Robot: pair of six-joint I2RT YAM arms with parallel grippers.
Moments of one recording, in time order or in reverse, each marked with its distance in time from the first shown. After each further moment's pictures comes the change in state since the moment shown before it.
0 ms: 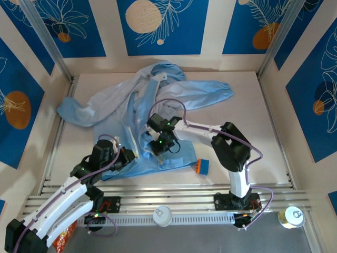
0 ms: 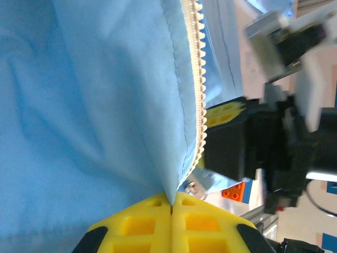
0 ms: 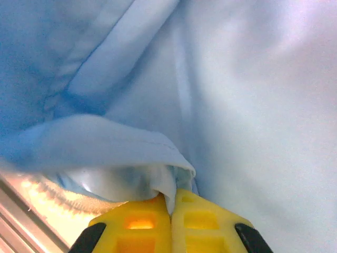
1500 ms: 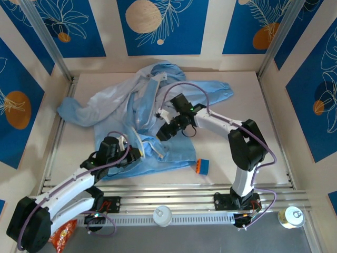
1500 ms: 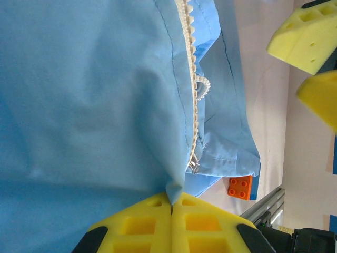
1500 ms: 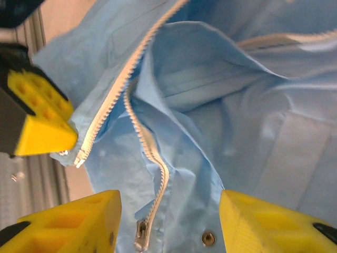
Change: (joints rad) left arm 0.000 0.221 -0.043 0.267 0.078 0.062; right arm -0.233 -0.100 -0.090 0.210 -0.431 -0.546
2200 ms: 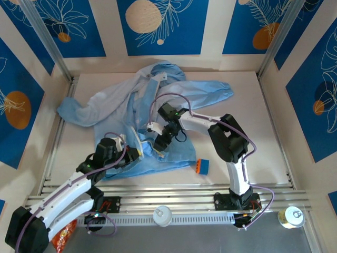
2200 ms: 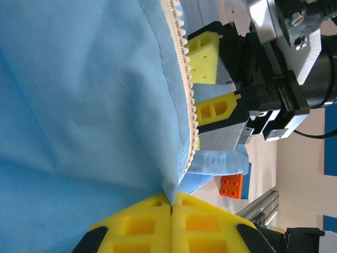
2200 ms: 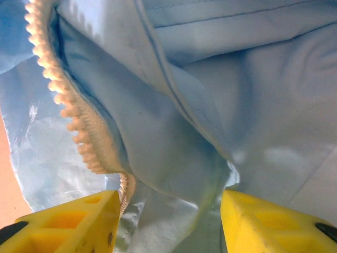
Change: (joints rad) left arm 0.001 -0.100 0.000 -0.066 -0.018 -0.003; right arm 0.076 0.213 0.101 -0.111 0.121 -0.184
